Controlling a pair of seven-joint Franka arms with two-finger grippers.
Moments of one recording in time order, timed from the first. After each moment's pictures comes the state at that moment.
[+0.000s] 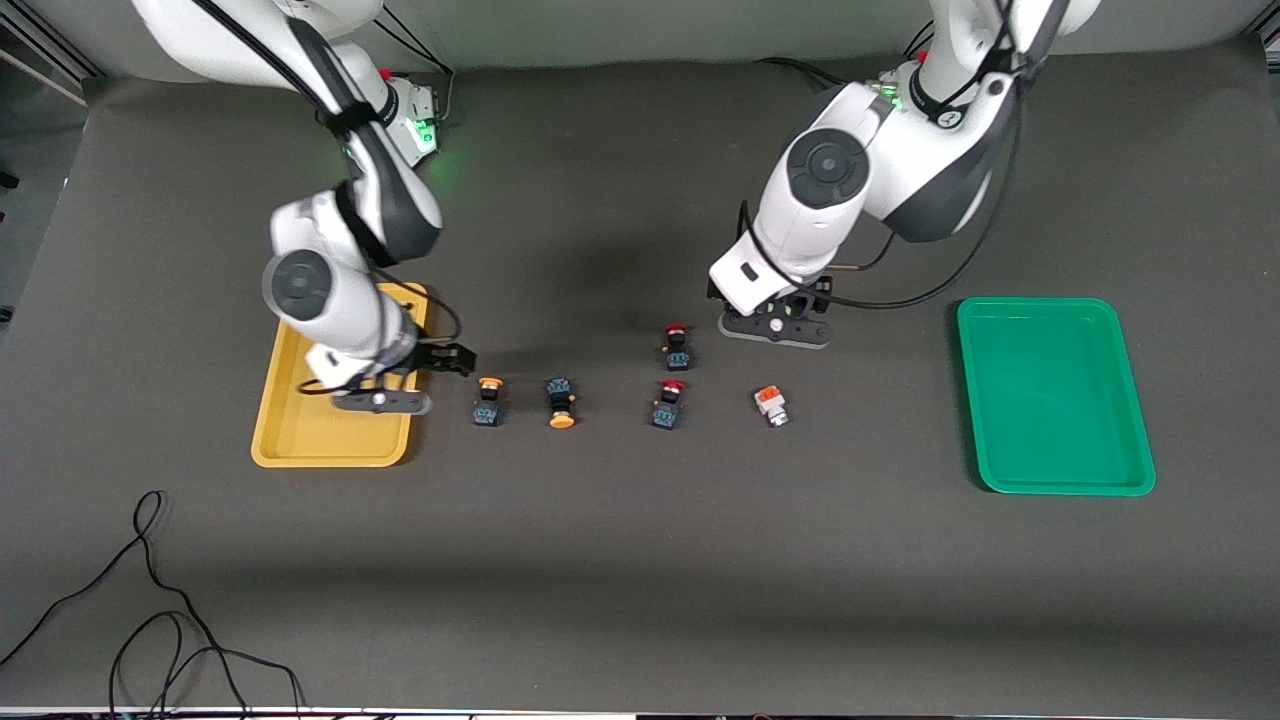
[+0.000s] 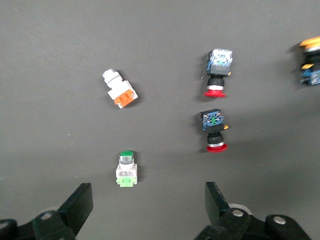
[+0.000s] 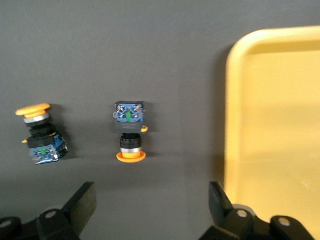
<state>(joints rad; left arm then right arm) -0.51 0.21 -0.14 -1.93 -0.05 2.11 -0.48 0.39 0.29 -0.02 -2.11 0.07 2.33 0.38</state>
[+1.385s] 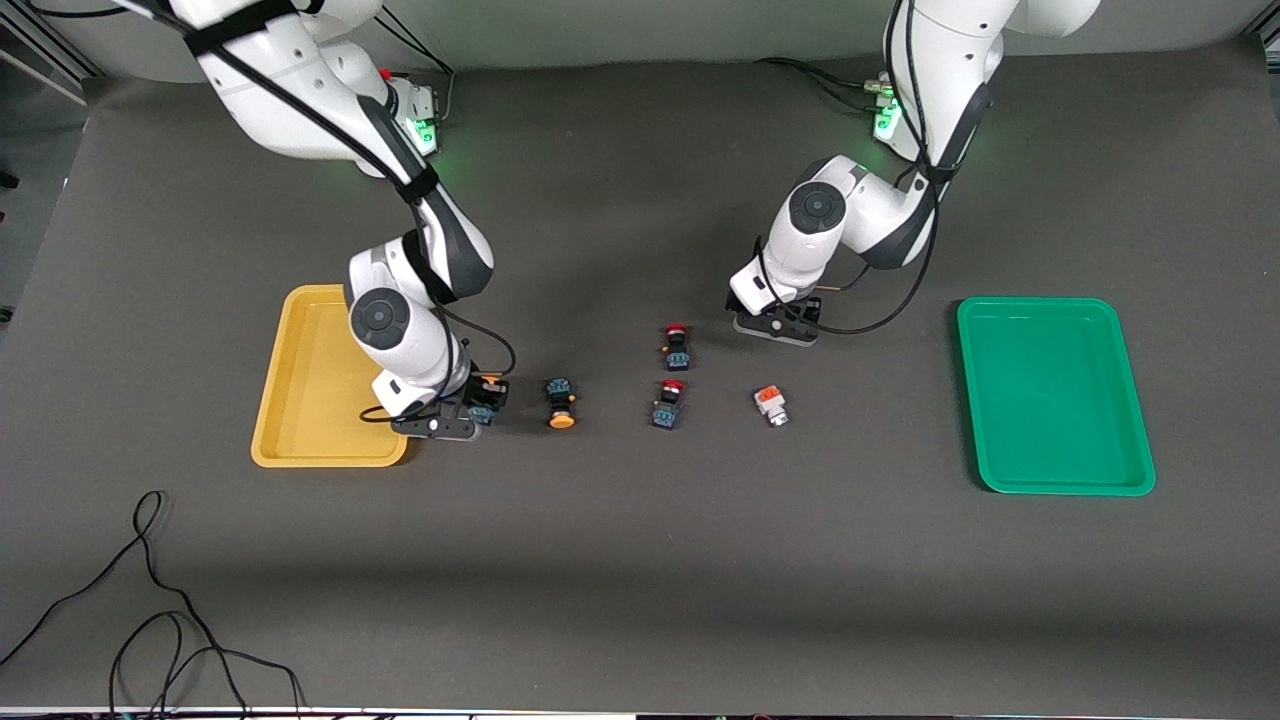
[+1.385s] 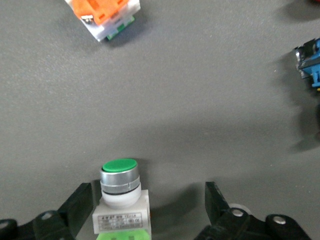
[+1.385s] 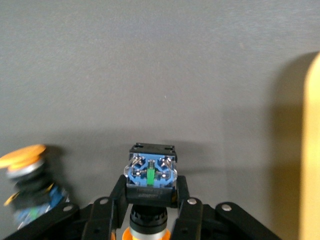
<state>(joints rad) -0.54 0.37 -0.13 -2.38 0.04 2.81 -0.48 0.42 0.44 -0.03 -2.02 0.07 2.42 0.46</state>
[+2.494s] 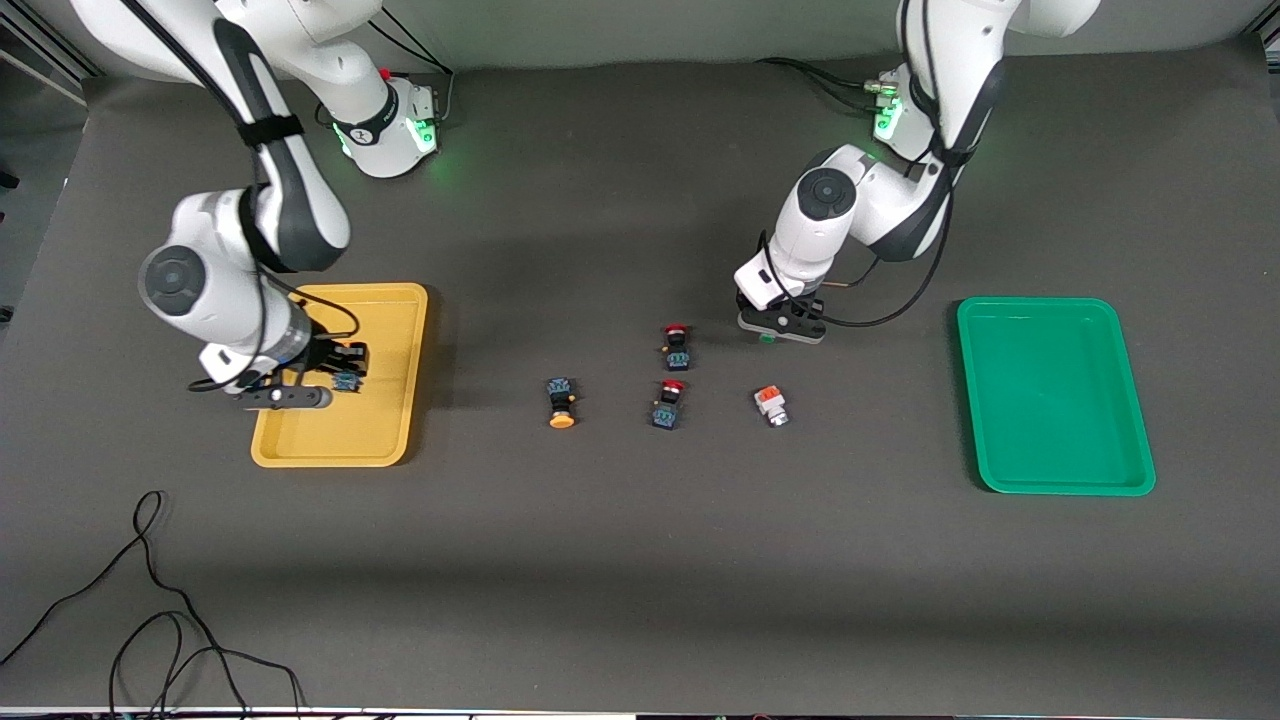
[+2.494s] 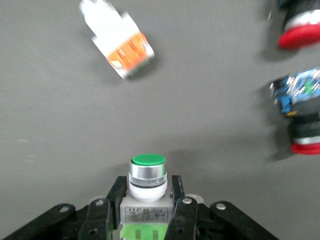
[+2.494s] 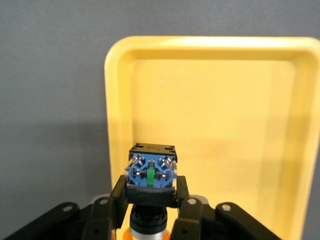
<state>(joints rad) -0.53 0.25 -0.12 -2.35 0.05 2.67 -0.48 0.42 0.17 -0.32 -2.29 0.07 2.40 0.07</state>
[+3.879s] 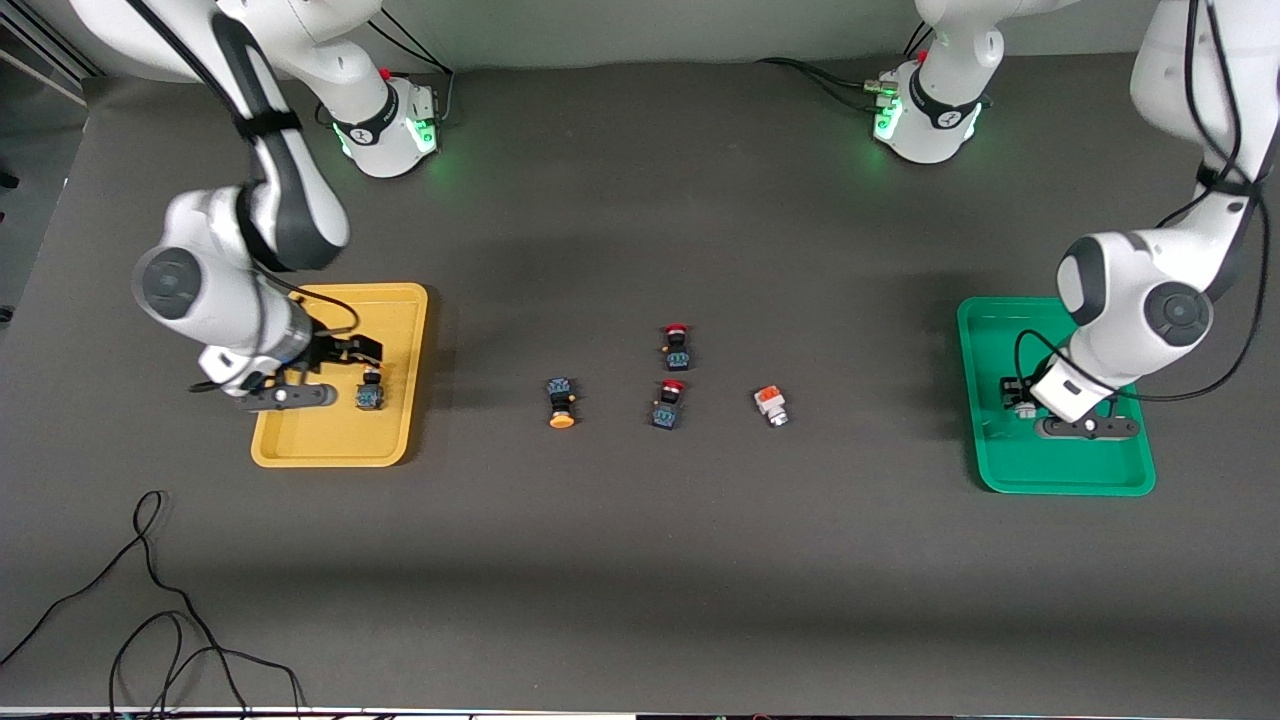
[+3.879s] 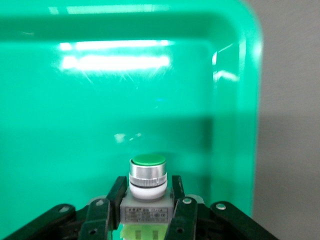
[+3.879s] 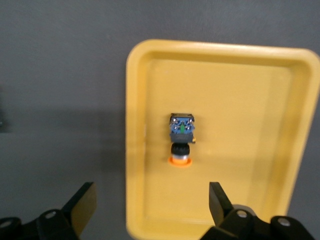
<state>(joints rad) 0.18 0.44 -0.06 -2.19 0.08 2.64 0.07 0.42 0.12 -0.31 -2.10 0.07 2.09 0.04</state>
